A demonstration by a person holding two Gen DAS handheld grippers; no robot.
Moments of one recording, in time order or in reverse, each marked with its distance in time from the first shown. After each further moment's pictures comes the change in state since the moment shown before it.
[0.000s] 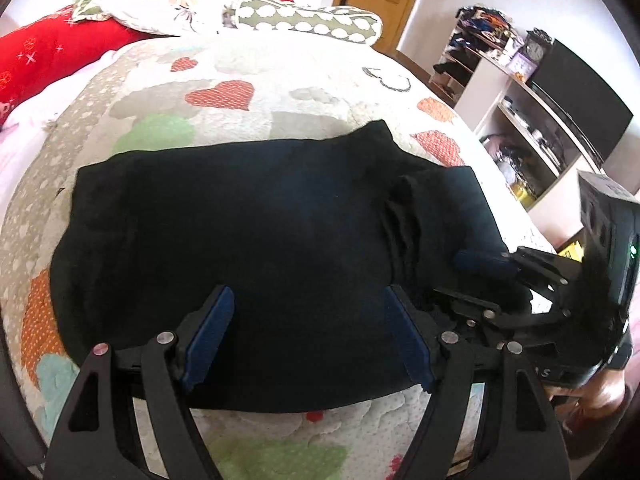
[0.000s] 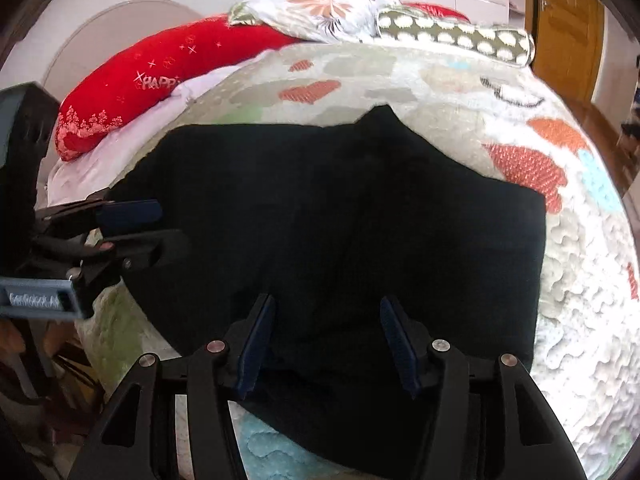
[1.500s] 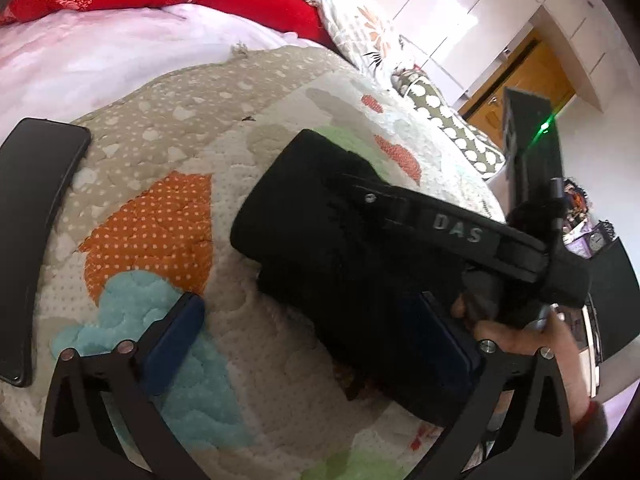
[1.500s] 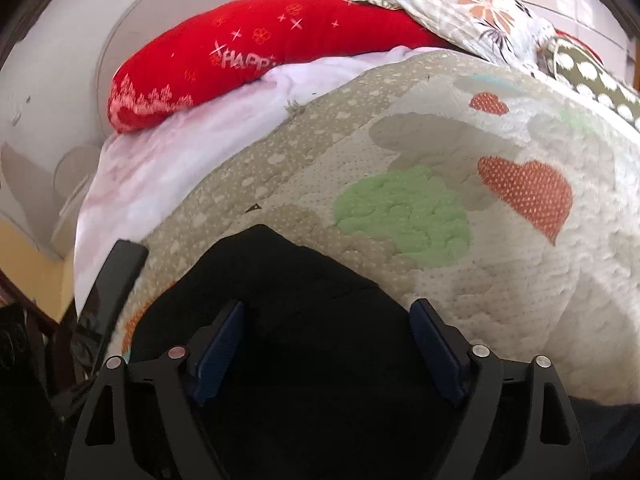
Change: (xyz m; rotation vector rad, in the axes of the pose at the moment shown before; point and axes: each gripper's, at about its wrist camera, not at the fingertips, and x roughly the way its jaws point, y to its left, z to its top) left arm -0.017 0.117 -0.051 -0.584 -0.250 0.062; right arm 0.142 0.132 0.143 -0.229 0.041 0.278
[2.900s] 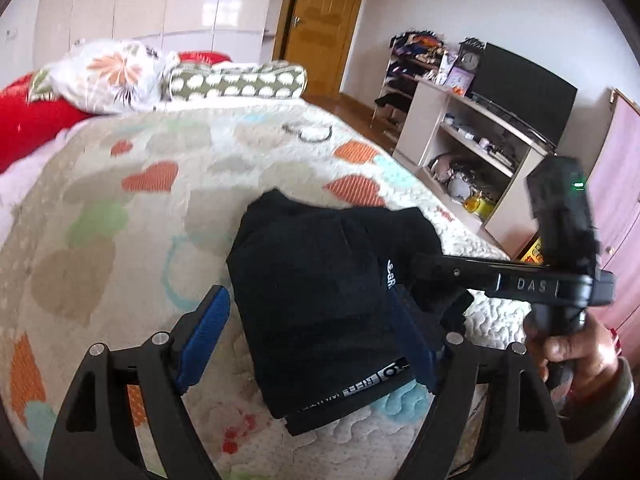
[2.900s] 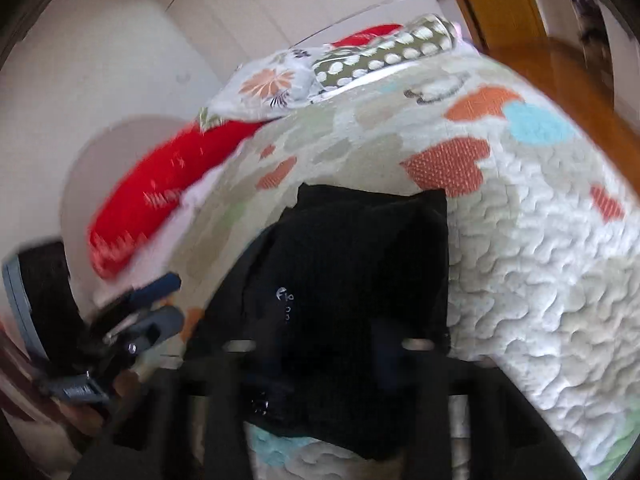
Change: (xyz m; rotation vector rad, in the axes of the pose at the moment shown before) left arm -0.010 -0.183 -0.041 0.723 0.099 -0.256; right arm -0.244 -0.100 -0.212 0.489 -0.290 -0.146
